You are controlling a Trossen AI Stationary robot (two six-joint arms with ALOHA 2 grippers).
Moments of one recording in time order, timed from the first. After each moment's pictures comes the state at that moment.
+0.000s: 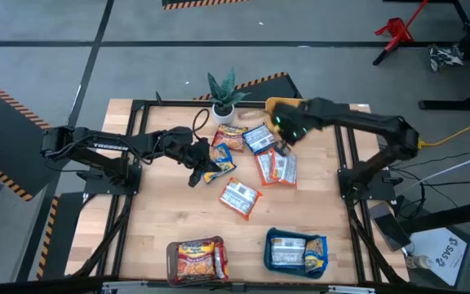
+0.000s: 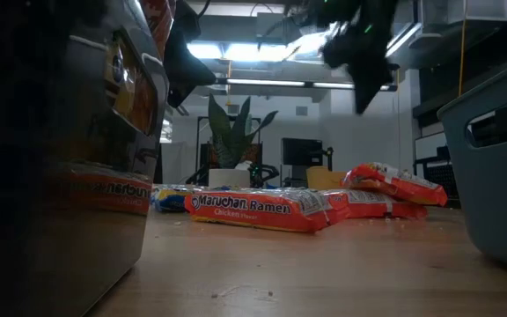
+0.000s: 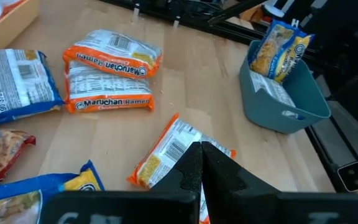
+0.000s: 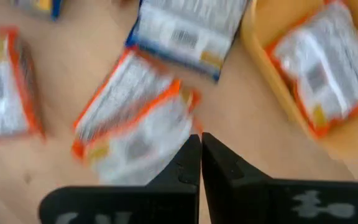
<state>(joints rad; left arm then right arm) 0.16 1.22 0.67 0.09 0.33 -0.21 -0.33 1.55 1.41 -1.18 0.06 0.29</state>
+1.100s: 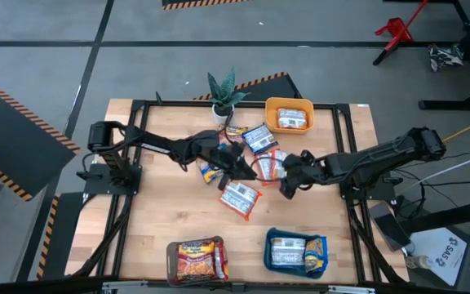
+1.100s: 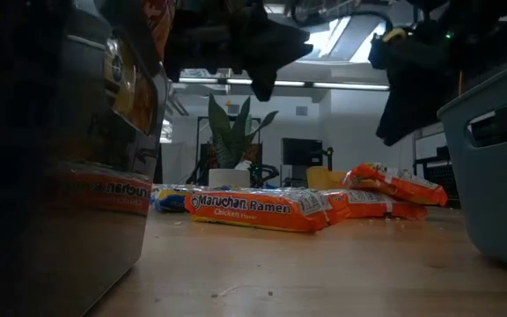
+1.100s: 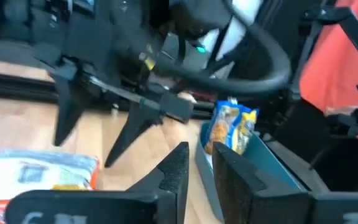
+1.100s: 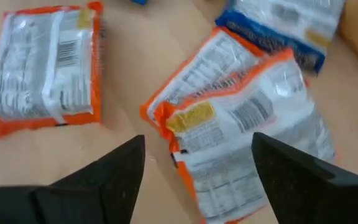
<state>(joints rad) 0.13 1.72 0.91 0.73 0.51 -0.29 0.20 1.26 0.77 -0.57 0.37 0.70</state>
